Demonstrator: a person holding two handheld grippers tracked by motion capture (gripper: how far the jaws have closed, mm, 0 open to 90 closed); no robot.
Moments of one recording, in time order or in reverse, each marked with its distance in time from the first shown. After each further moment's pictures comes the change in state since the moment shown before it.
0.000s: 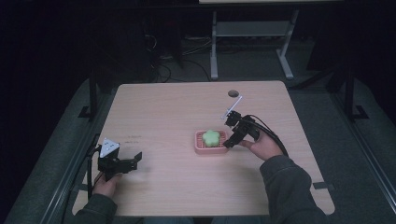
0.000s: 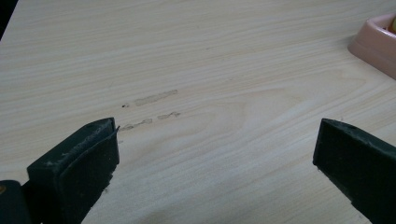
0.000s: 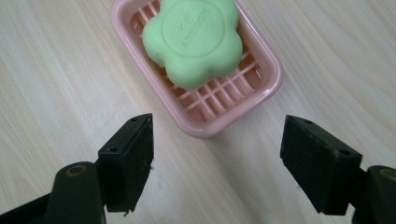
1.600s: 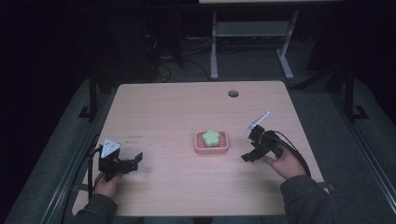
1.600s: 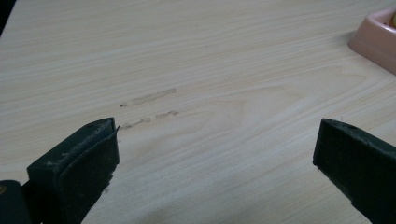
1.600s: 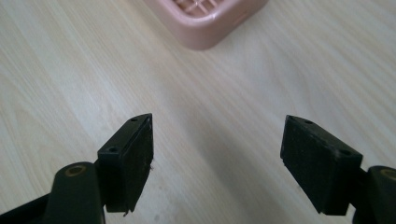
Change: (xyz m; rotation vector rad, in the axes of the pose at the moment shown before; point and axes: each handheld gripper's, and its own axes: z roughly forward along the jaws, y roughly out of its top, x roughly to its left) left arm -0.001 0.000 0.000 0.003 0.004 0.017; right arm 0.001 -0.081 -0.012 -0.046 0.014 0.101
